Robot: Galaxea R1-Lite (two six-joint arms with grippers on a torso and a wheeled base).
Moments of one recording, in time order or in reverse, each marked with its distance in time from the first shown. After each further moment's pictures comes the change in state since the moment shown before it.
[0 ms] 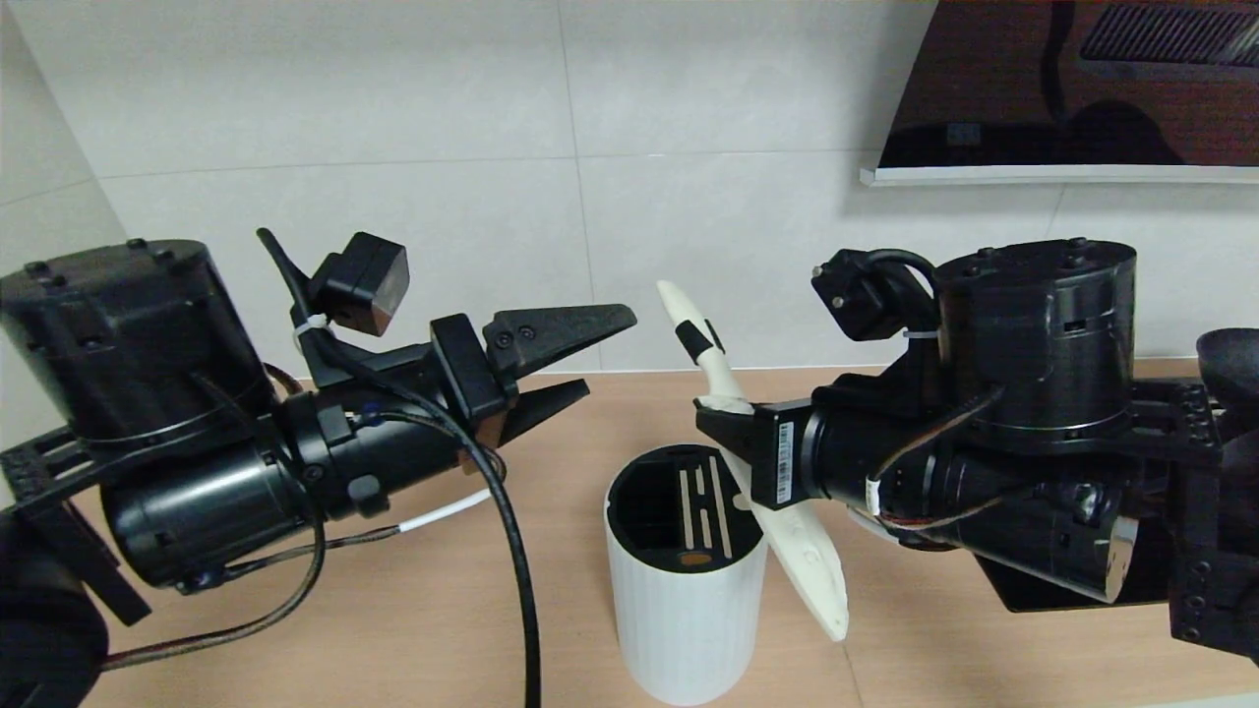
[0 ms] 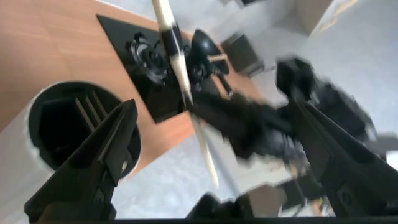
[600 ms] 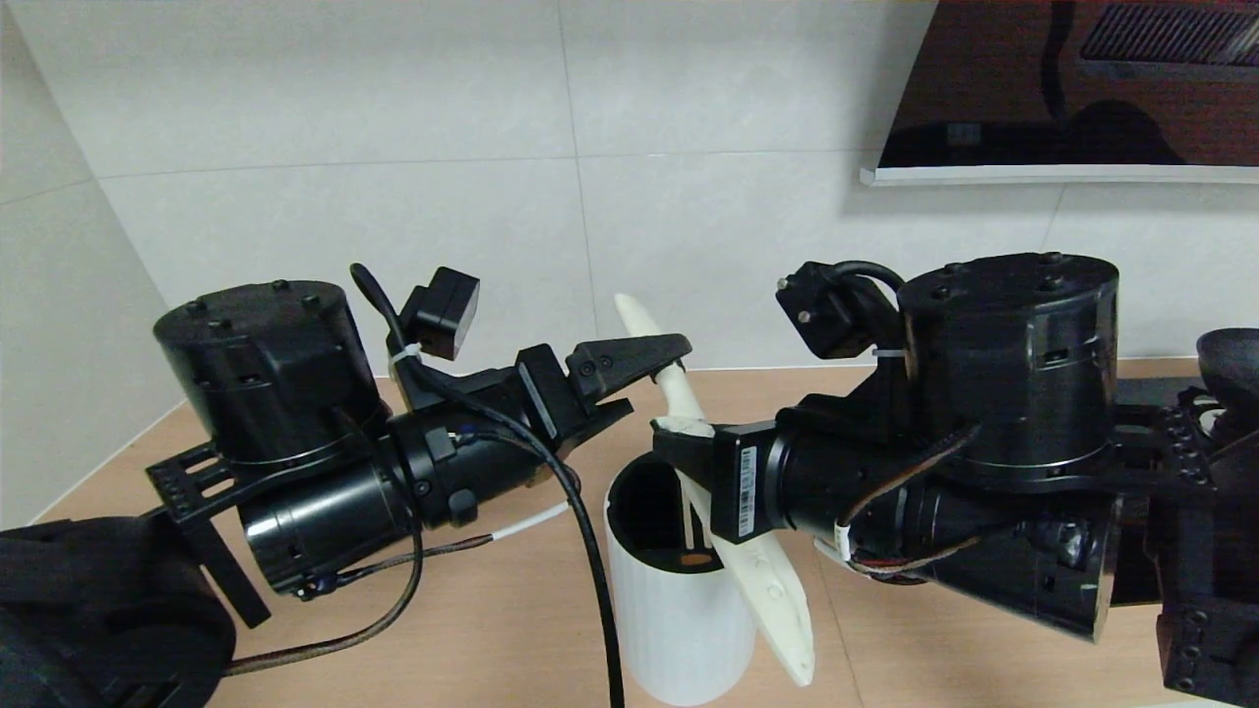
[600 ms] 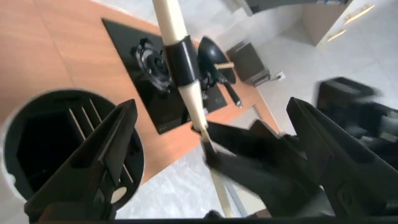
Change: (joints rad) left arm -0.071 0.118 -0.002 -0.088 0.080 -0.004; right arm 0.082 0.018 -0.019 -0.002 0.003 0.061
